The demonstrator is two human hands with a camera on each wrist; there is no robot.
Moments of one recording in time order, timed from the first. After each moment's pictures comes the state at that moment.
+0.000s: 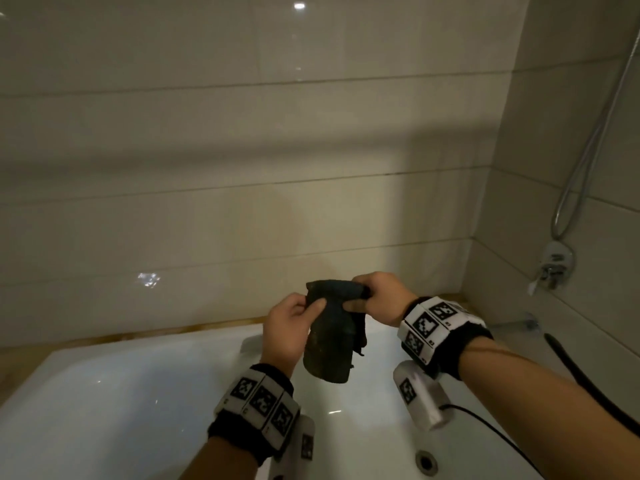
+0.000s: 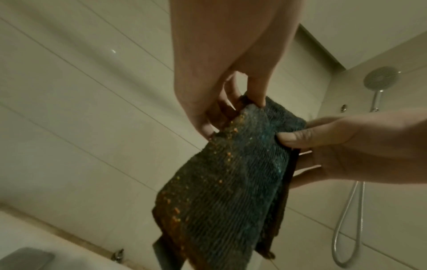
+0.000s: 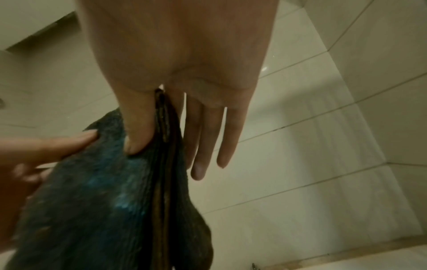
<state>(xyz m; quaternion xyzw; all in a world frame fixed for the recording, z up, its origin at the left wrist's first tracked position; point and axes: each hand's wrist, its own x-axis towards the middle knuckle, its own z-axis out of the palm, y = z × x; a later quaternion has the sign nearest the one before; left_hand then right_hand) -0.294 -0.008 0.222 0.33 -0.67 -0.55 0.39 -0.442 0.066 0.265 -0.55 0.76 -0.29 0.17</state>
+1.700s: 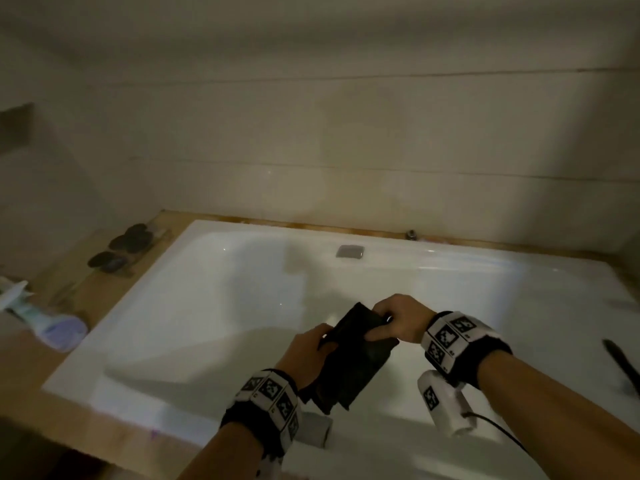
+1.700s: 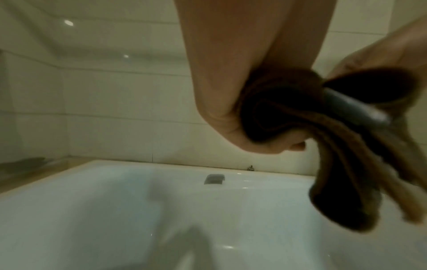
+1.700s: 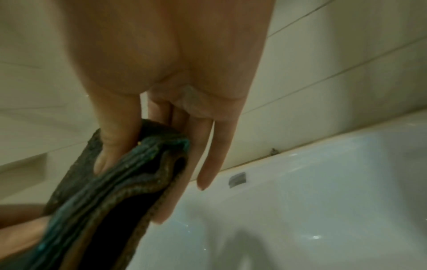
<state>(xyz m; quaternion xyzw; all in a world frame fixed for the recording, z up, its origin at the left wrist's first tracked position) -0.107 -0.021 0.062 0.49 -0.75 -0.42 0.10 -0.305 0.004 0.111 -0.64 0.67 -0.10 0.36</state>
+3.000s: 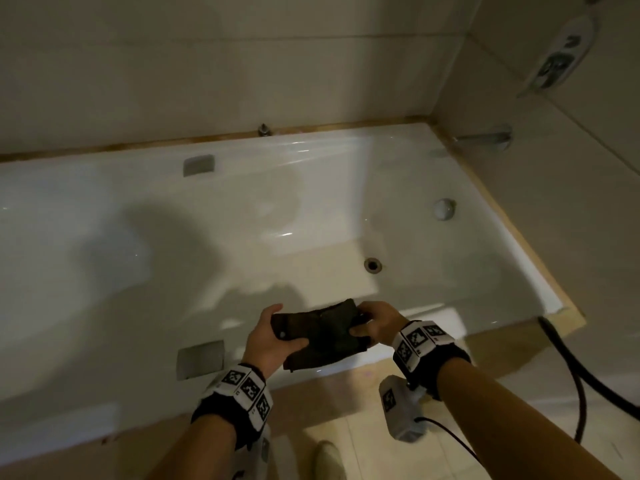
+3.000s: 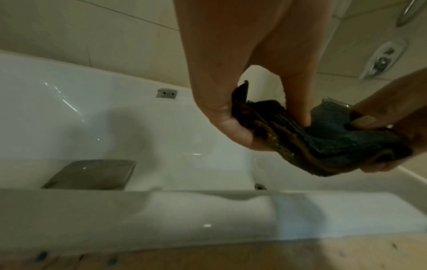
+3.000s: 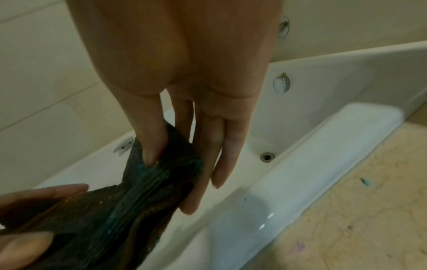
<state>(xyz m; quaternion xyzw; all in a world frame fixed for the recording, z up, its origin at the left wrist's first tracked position) -0.178 0.093 -0.110 0.48 -0.65 -0.59 0.02 -0.352 0.208 -0.075 -0.25 0.81 -0.21 0.48</state>
